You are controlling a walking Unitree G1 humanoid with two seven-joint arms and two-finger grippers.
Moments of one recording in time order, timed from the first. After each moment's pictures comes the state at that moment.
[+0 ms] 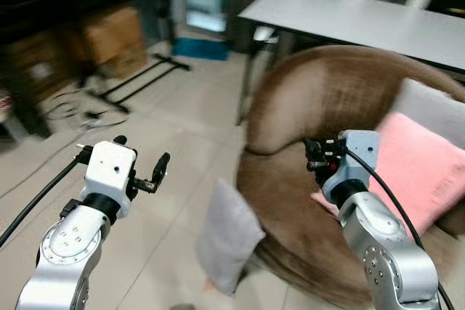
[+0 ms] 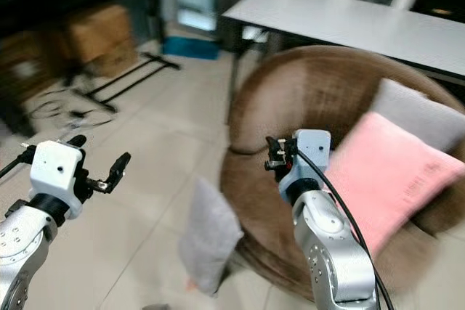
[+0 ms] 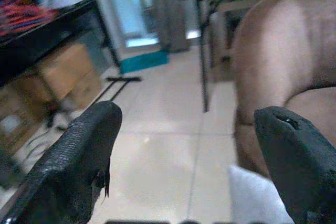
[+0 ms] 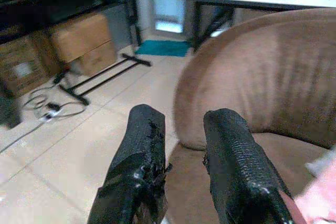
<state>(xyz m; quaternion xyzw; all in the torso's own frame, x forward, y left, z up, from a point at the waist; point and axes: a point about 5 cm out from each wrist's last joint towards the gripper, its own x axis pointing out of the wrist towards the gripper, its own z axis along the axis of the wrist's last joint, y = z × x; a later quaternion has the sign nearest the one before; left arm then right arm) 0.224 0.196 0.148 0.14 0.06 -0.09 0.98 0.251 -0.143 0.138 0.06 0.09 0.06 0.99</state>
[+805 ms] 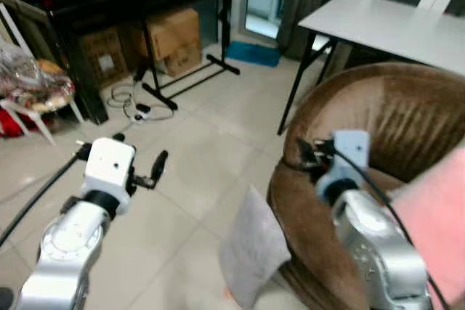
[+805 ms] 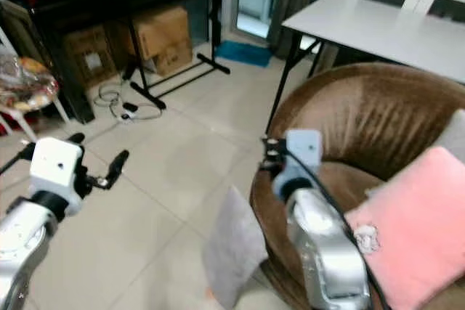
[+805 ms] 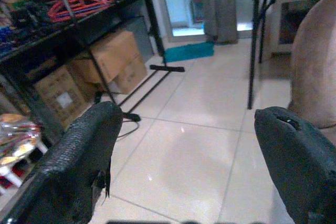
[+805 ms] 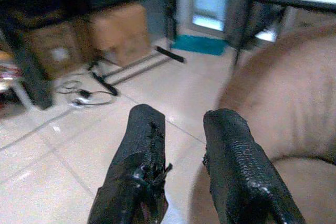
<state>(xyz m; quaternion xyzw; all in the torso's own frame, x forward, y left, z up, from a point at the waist) 0.227 0.190 0.146 0.13 0.05 -0.10 0.98 0.254 -0.147 0.128 0.04 0.10 0.03 0.99</state>
